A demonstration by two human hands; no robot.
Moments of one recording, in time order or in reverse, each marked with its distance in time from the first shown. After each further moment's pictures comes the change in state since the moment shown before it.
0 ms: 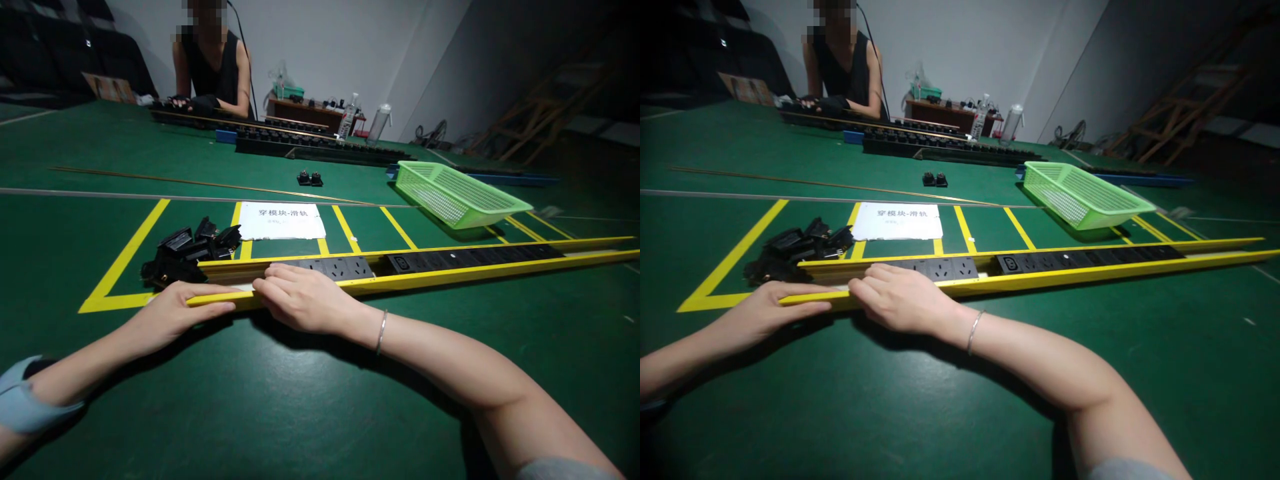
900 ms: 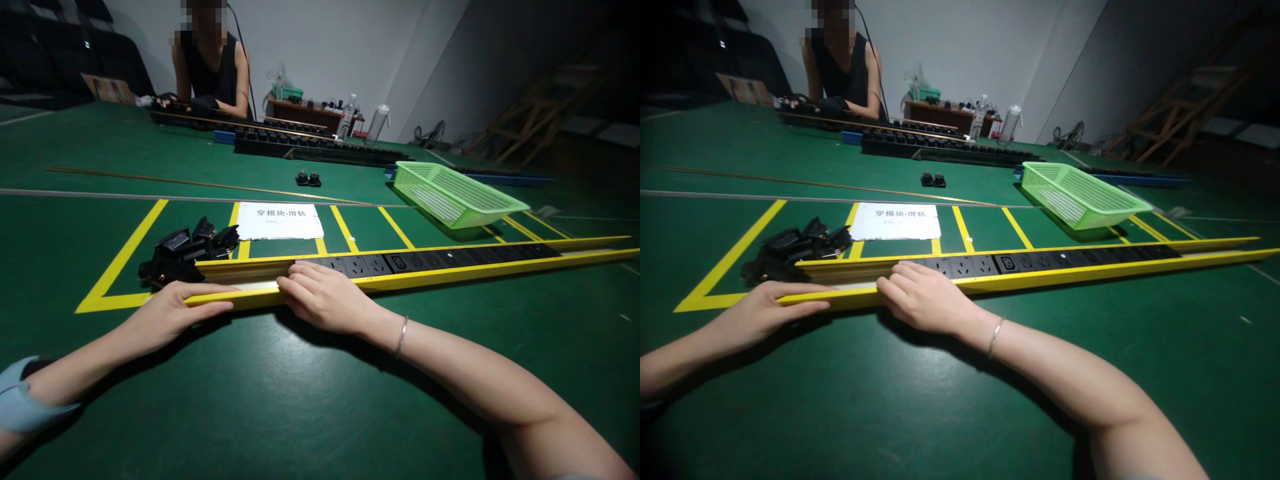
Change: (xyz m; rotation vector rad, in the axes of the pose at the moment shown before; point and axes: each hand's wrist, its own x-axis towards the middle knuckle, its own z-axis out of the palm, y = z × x) left_hand 0.000 -0.002 -0.001 0.087 0.045 0.036; right_hand -0.030 0.010 -0.010 -0.095 0.061 0.016
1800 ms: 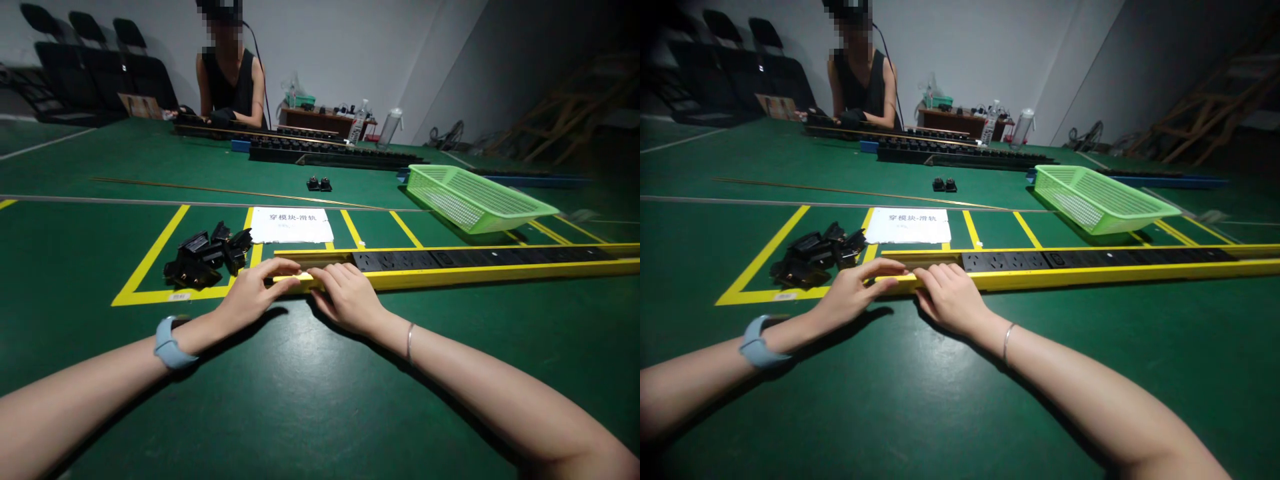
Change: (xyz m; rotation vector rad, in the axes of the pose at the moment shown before) left_hand 0.040 0.033 0.054 0.136 0.140 0.429; right_hand -0.024 0.009 0.016 -0.097 0.081 0.252
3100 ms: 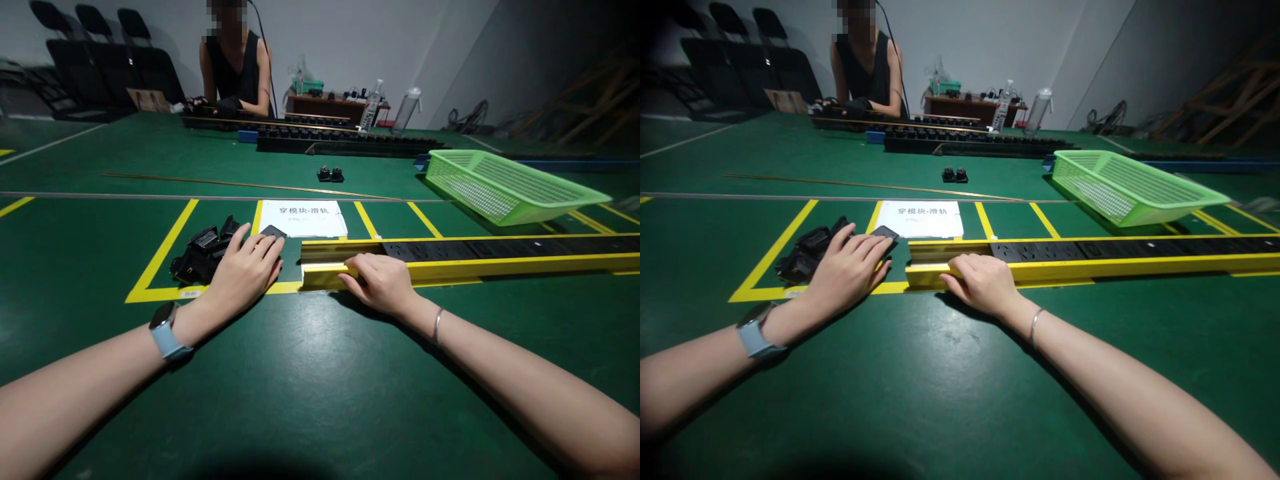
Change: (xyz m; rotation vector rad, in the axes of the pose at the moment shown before) left_hand 0.006 -0.036 -0.021 0.992 0.120 0.354; right_hand -0.005 0.035 0.004 -0.074 0.089 0.038
